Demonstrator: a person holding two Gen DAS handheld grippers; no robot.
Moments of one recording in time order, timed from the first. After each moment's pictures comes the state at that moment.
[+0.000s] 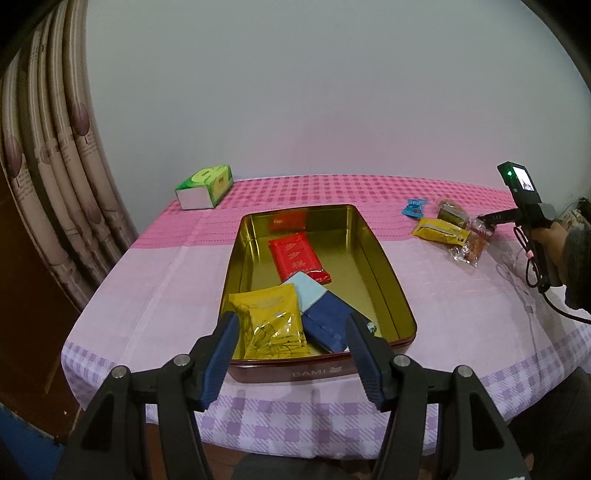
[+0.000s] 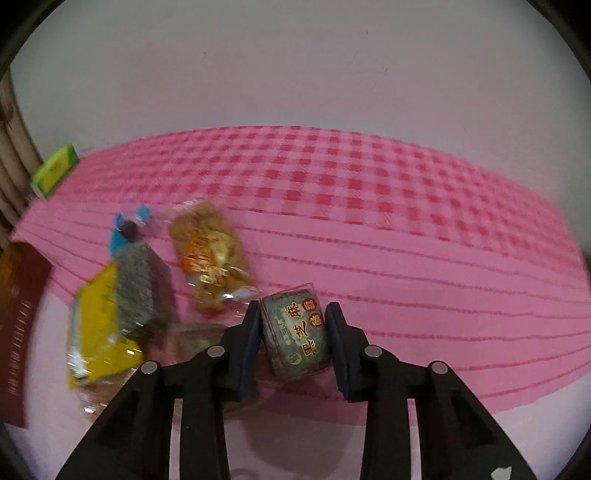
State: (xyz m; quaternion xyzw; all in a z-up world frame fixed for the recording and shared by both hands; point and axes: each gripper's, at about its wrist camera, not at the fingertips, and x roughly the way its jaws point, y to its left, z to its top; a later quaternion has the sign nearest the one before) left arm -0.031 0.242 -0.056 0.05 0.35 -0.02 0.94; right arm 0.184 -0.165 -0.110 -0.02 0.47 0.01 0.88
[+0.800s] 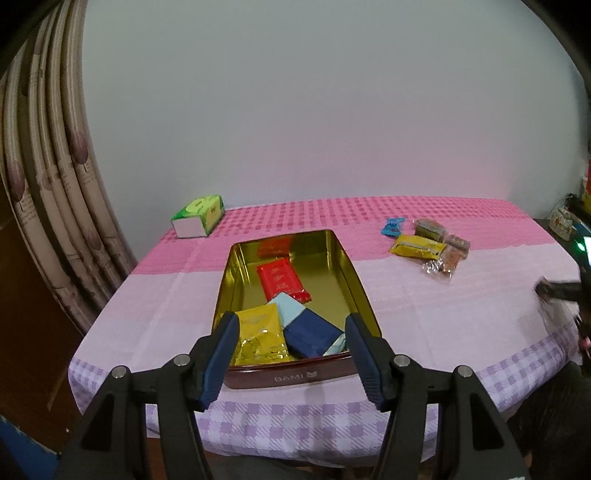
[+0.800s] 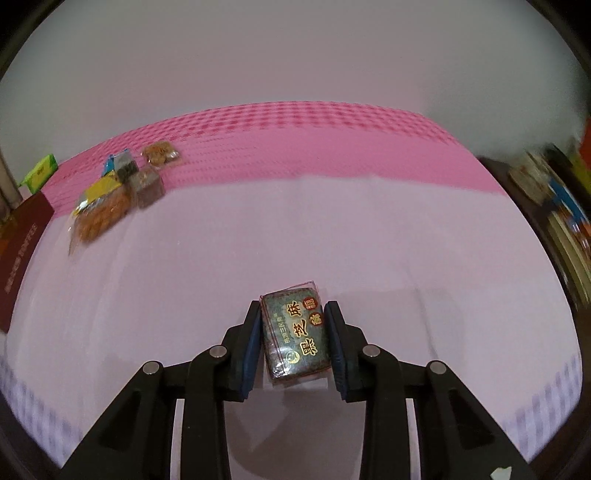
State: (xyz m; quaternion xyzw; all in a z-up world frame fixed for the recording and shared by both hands) left arm -0.062 0.222 -0.030 0.07 0.30 -0.03 0.95; right arm -0.039 -0.237 -0.109 0.04 0.45 -0.11 0.89
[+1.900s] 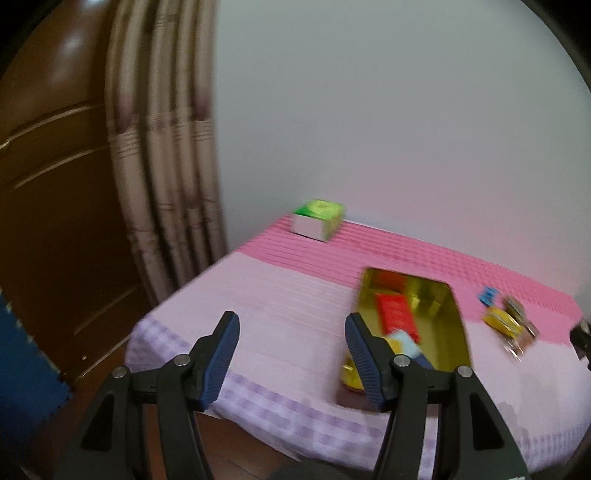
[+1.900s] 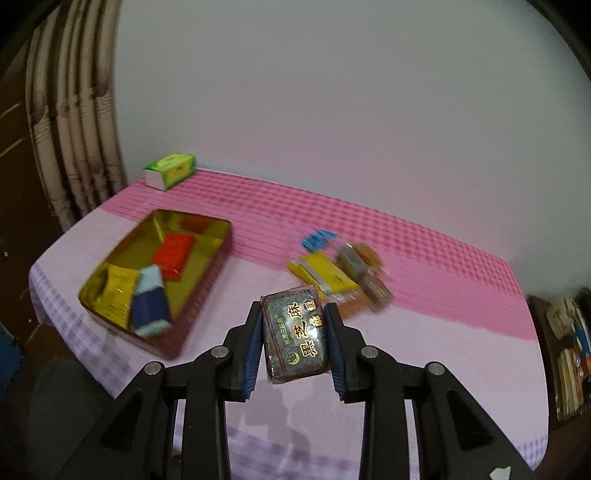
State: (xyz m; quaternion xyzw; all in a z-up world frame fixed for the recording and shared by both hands) left arm -0.067 0.349 0.006 -0.07 0.28 0.16 0.94; right arm -0.034 0.027 0.030 -0.09 0.36 0.05 0.93
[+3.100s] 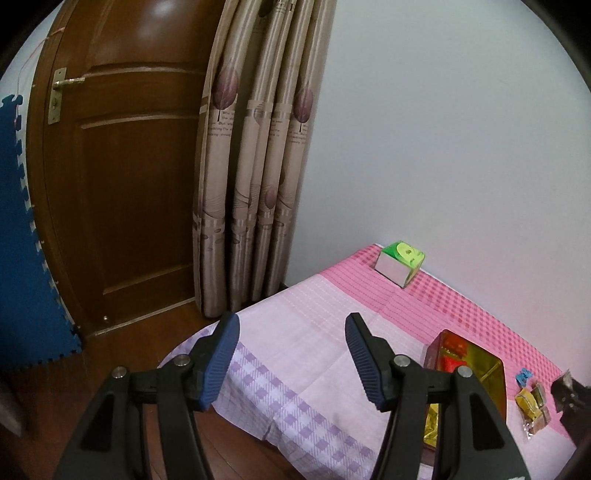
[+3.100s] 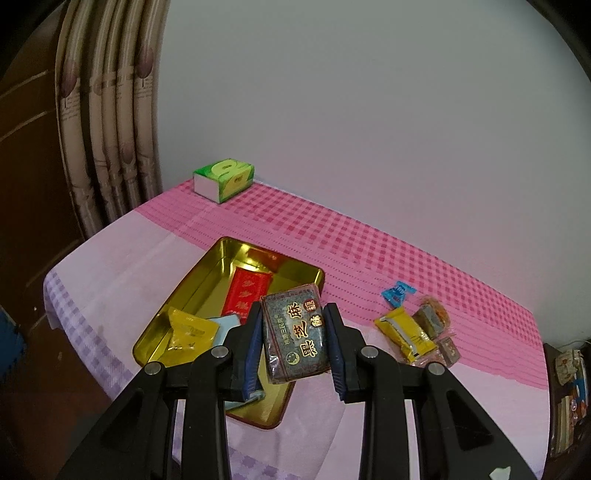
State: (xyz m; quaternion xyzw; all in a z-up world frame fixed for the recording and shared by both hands) left arm -0.086 0.461 0.019 -0.17 0.24 0.26 0.92; right arm 0.005 0.173 0.037 -0.14 0.35 0.09 0.92
